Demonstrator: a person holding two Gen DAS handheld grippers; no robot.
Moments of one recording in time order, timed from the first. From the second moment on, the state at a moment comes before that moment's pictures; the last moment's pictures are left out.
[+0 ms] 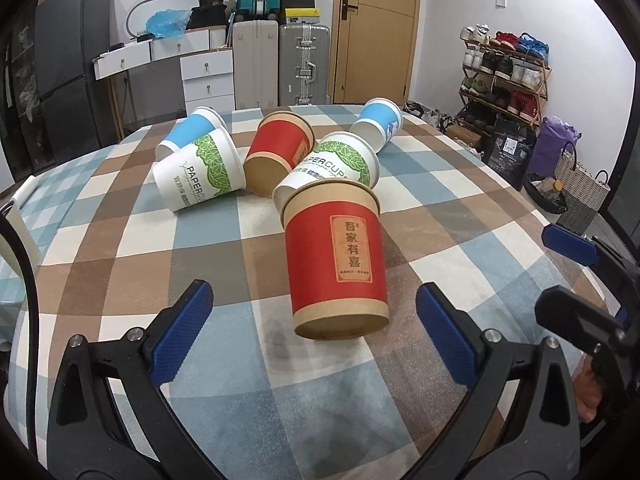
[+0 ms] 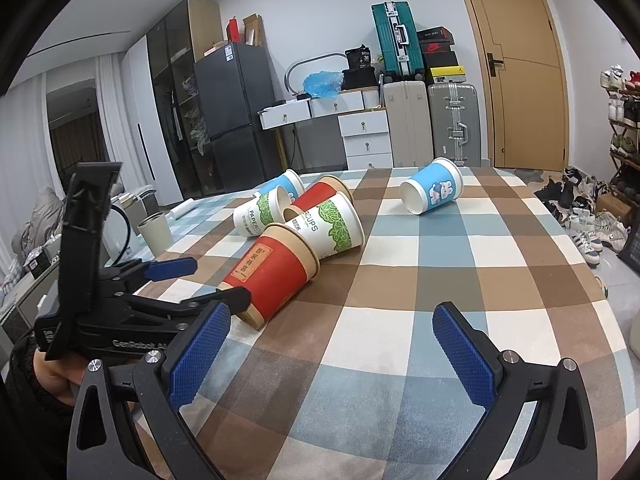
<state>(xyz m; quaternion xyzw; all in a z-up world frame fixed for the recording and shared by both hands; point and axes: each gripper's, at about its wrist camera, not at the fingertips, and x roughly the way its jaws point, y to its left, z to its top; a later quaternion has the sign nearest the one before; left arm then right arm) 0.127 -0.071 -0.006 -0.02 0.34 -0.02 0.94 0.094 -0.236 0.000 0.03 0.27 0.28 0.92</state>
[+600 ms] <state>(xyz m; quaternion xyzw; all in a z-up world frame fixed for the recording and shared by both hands) 0.140 -0.081 -0.014 -0.02 0.37 -0.04 0.93 0.094 -0.236 -0.001 0.03 0.28 0.28 0.92</state>
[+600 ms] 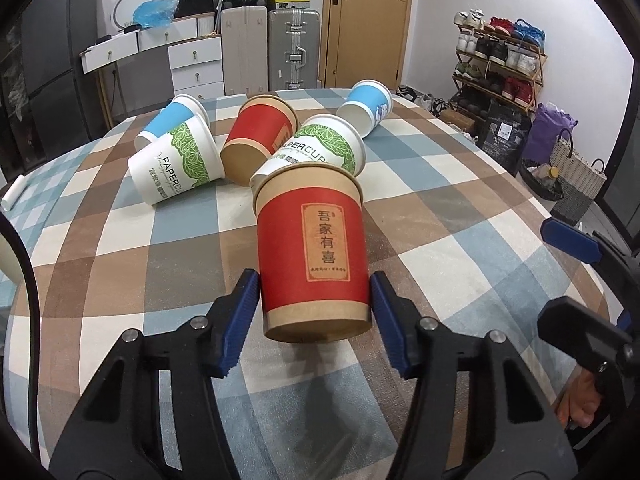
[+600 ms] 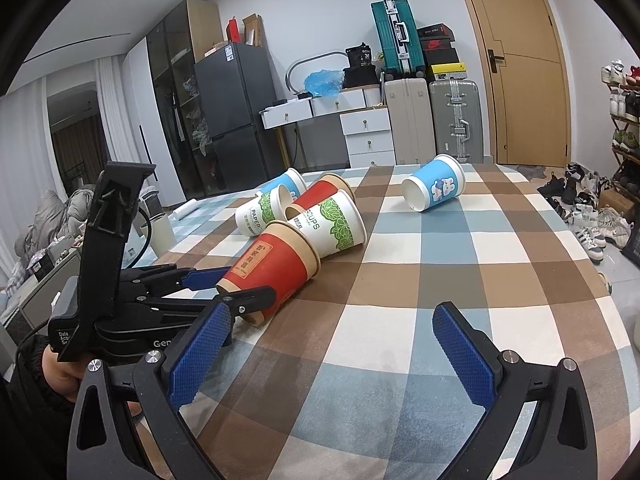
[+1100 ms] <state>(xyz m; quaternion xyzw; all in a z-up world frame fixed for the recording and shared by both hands) 0.091 -0.058 0.014 -0.06 0.32 0.00 0.95 0.086 -0.228 0.002 0.03 0.27 0.30 0.92</state>
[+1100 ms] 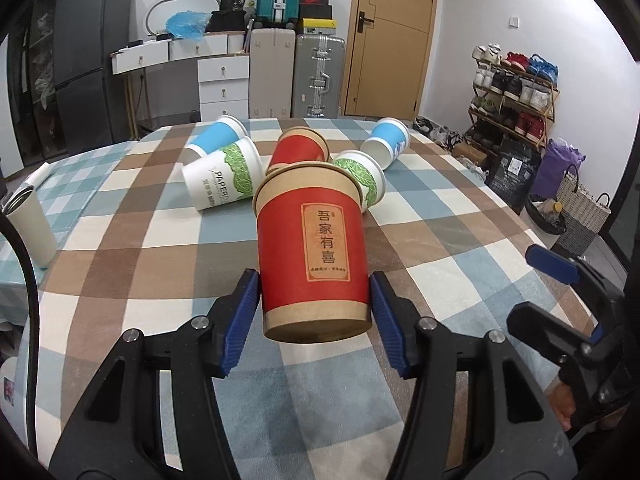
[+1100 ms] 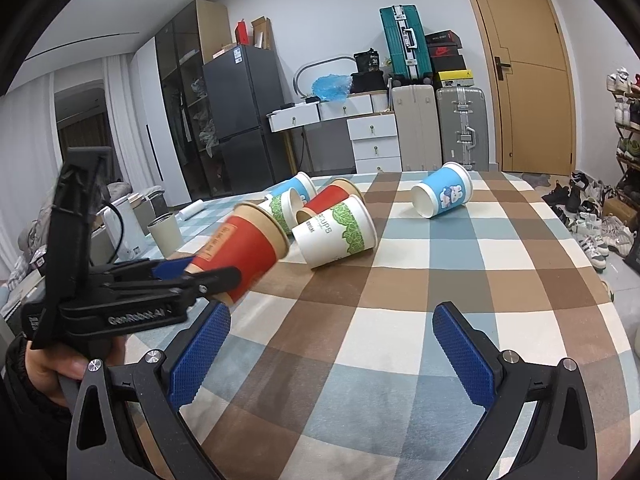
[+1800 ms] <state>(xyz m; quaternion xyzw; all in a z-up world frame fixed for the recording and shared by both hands) 0.009 -0.056 0.020 -0.08 0.31 0.00 0.95 0.071 -0.209 0.000 0.01 0.27 0.32 0.91</state>
